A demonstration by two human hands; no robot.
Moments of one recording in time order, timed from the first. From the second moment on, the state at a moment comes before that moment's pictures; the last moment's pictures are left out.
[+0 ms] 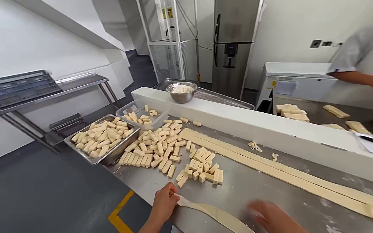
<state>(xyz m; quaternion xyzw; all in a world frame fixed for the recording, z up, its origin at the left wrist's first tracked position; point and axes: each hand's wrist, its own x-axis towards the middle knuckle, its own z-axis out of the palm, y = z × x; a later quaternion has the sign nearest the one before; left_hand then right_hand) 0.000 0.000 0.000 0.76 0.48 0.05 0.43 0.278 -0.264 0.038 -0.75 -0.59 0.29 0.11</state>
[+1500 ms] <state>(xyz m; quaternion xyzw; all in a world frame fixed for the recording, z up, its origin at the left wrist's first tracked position) -0.033 -0.003 -0.025 0.61 0.58 0.23 0.49 0.281 -0.246 0.031 -0.72 -0.57 0.36 0.13</state>
